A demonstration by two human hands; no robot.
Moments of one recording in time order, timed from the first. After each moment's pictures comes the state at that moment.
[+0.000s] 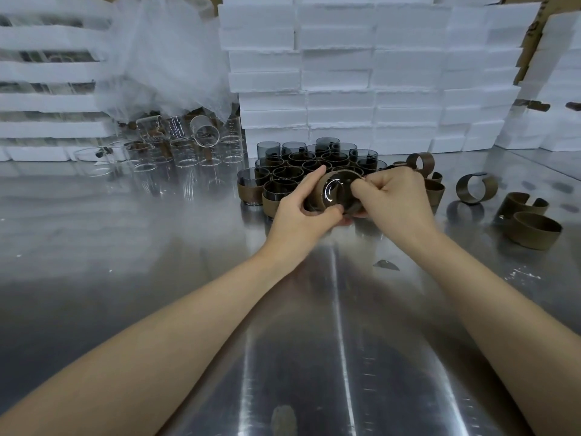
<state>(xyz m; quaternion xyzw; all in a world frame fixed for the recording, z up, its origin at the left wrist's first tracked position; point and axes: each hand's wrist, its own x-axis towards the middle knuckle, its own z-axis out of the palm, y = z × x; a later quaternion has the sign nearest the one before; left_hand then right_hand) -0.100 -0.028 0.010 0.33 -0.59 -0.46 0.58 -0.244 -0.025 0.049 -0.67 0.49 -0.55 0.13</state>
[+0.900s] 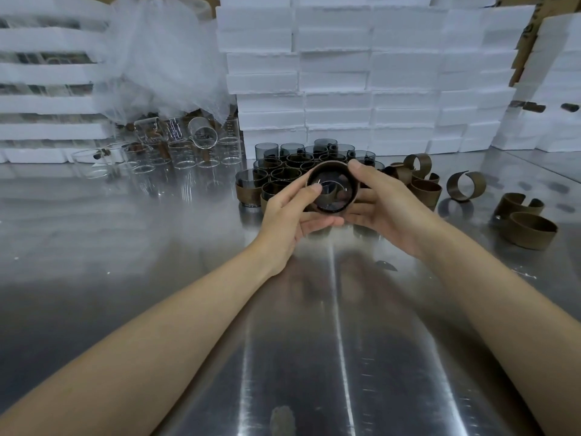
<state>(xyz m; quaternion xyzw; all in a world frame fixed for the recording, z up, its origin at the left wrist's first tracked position) -0.089 -0.028 0.018 0.25 -0.50 -0.60 0.57 -0.256 -0.034 0.049 -0.56 0.40 -0.47 0.55</state>
